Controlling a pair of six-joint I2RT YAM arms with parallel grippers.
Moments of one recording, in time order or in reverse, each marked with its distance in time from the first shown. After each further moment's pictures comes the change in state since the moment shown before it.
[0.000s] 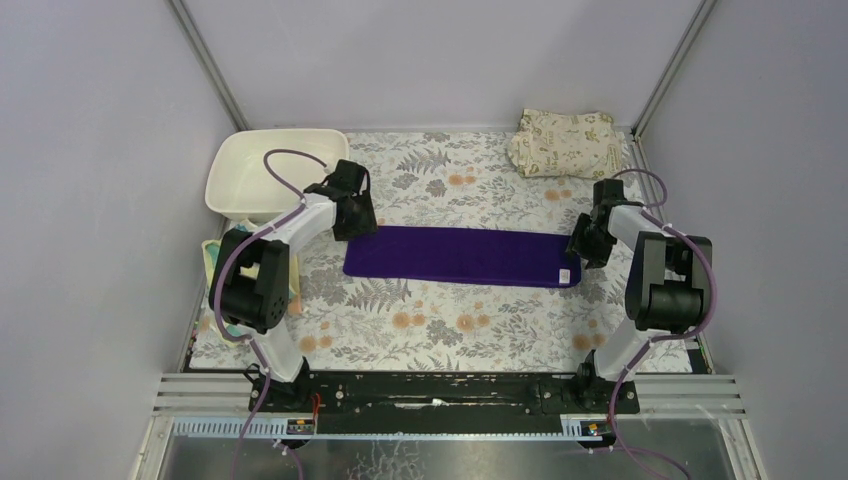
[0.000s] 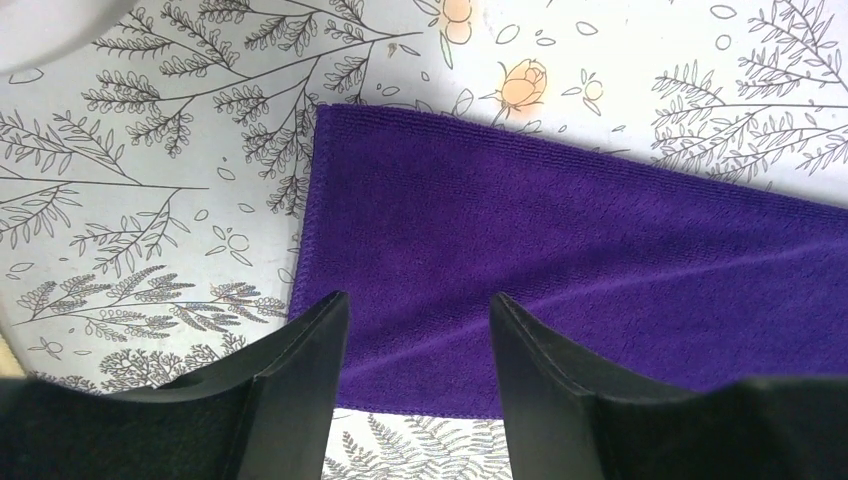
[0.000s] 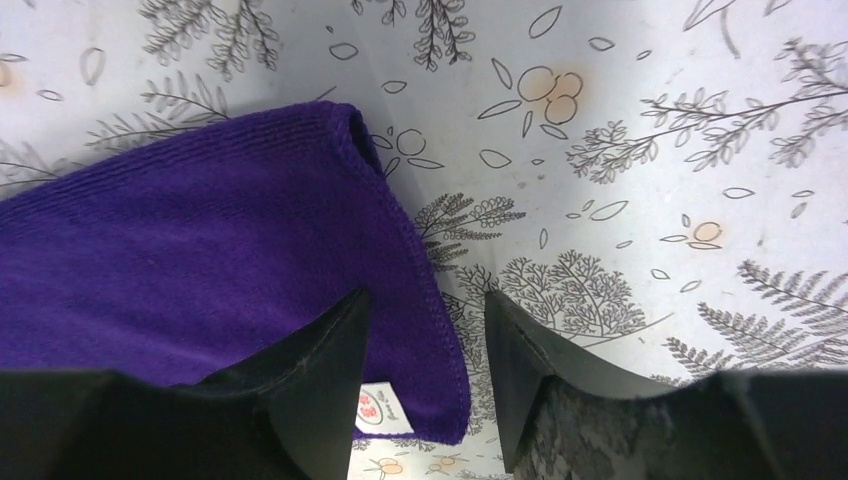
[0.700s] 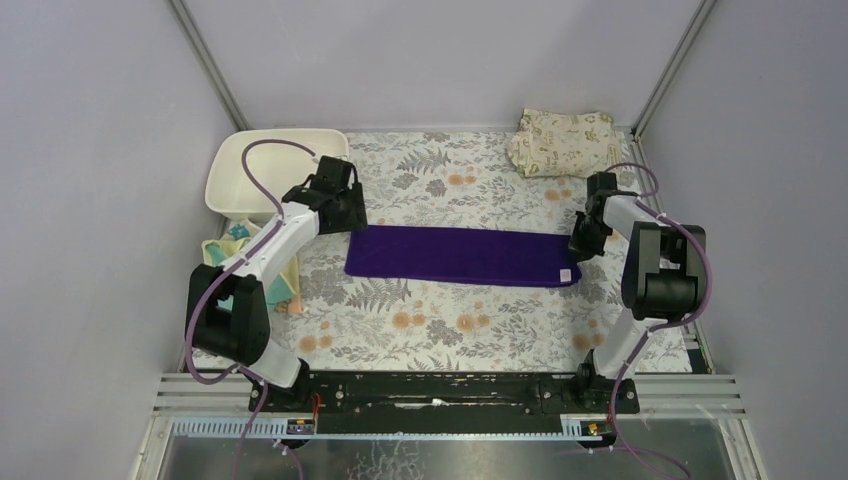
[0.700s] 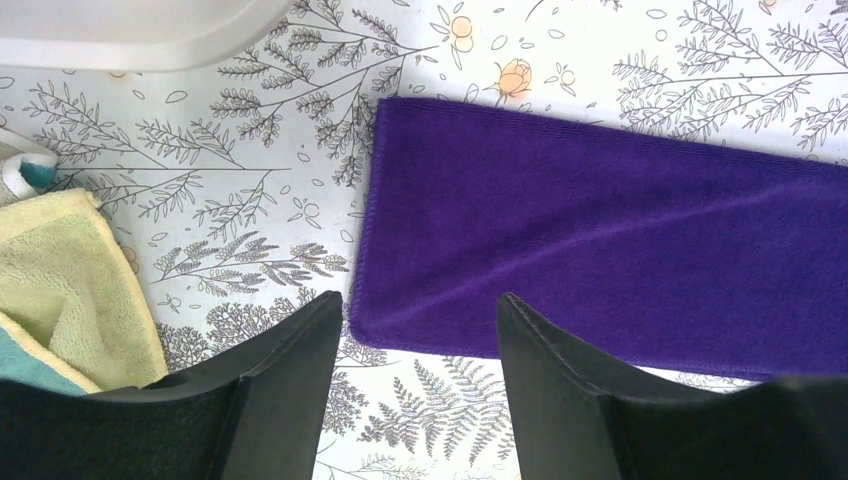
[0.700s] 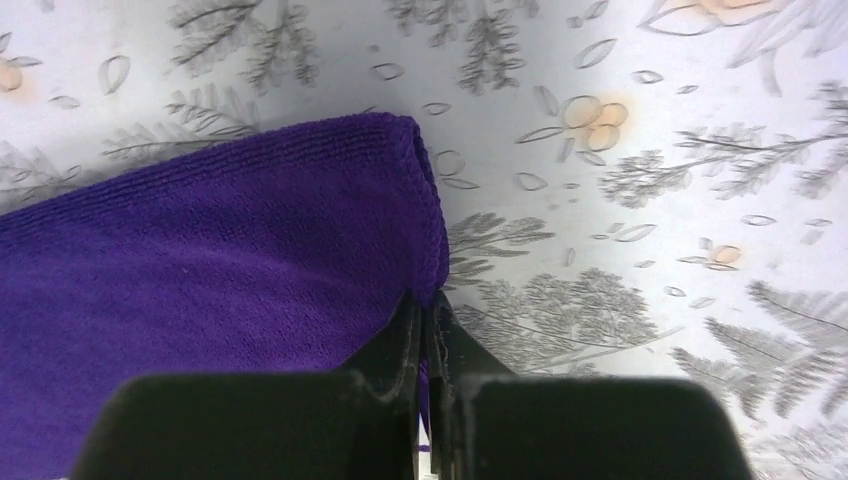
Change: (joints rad) left arm 0.000 -0.206 -0.028 -0.059 -0.045 0.114; right arm 0.018 0.089 0.080 -0.064 -0.015 -0.029
